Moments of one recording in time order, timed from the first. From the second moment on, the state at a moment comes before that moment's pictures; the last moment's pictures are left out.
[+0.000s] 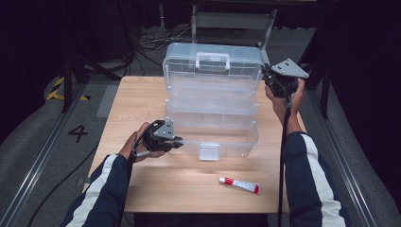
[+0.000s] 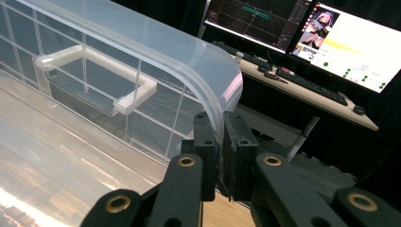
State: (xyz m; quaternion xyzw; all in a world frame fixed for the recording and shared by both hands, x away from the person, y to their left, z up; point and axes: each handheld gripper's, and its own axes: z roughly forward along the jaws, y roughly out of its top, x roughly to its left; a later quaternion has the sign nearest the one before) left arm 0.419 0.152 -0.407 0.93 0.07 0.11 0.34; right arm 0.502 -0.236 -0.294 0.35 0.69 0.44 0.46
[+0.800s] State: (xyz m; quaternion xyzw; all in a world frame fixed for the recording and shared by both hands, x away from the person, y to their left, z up) left arm 0.420 0.150 -0.406 0.93 0.07 0.11 0.33; right arm 0.528 -0.240 -0.287 0.37 0.70 0.44 0.42
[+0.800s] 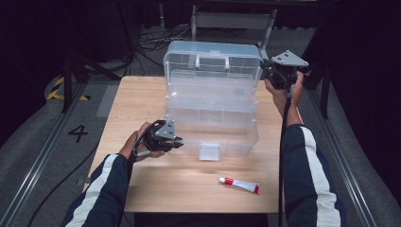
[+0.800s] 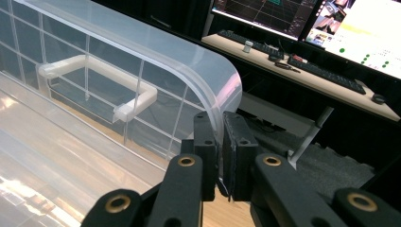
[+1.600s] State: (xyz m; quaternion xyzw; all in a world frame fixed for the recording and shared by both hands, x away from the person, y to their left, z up) left arm 0.421 0.146 -0.403 0.94 0.07 0.11 0.31; right arm 0.558 -0.242 -0.282 0.38 0.72 0.43 0.39
